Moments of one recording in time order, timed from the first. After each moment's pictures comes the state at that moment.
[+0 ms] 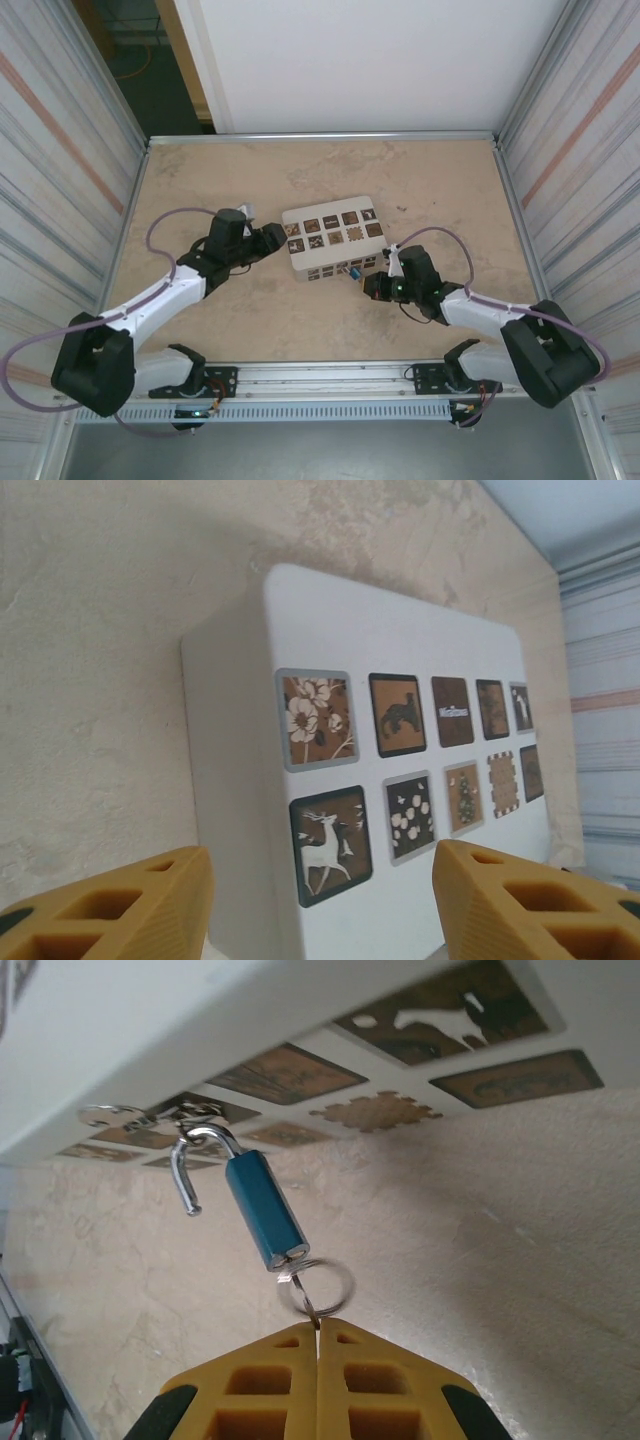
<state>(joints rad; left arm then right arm) -0.46 1.22 0.67 -0.09 0.18 -0.83 0.53 1.23 0.32 0.17 -0.40 0.70</state>
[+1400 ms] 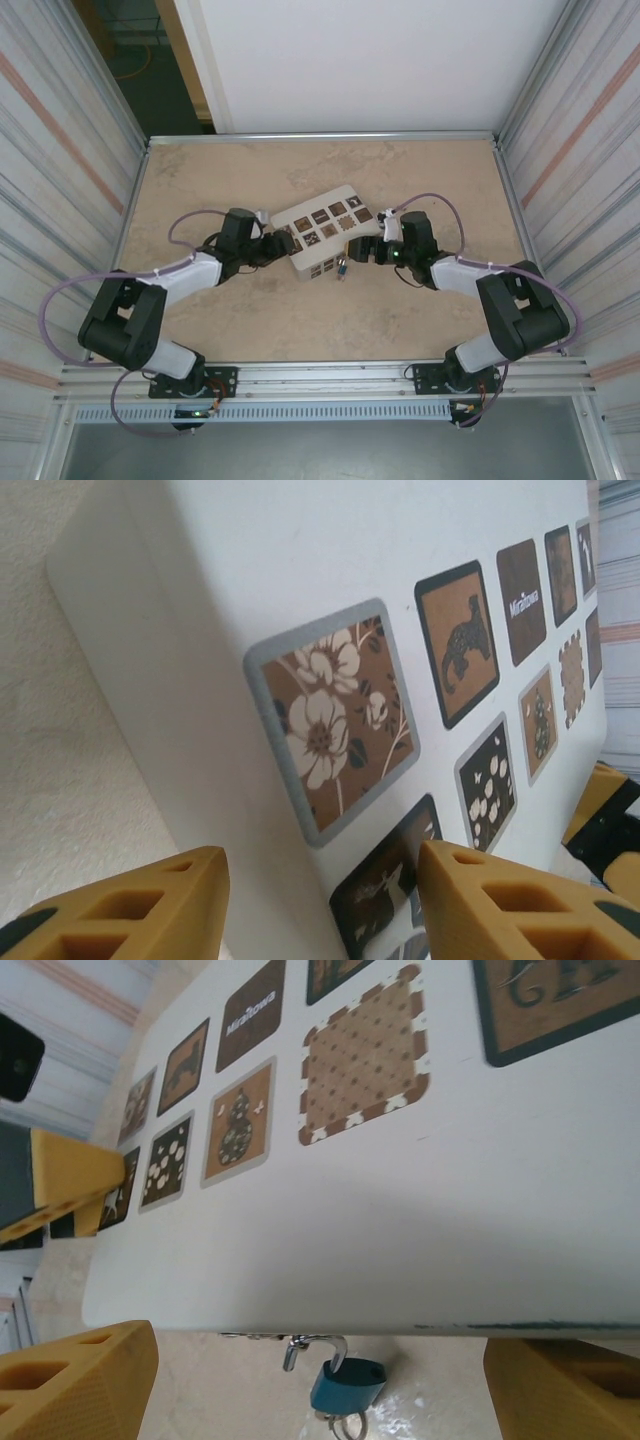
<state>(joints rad) -0.43 1.45 0.67 0.04 0.37 -0.80 0.38 1.49 0.56 0.33 -0.55 0.50</state>
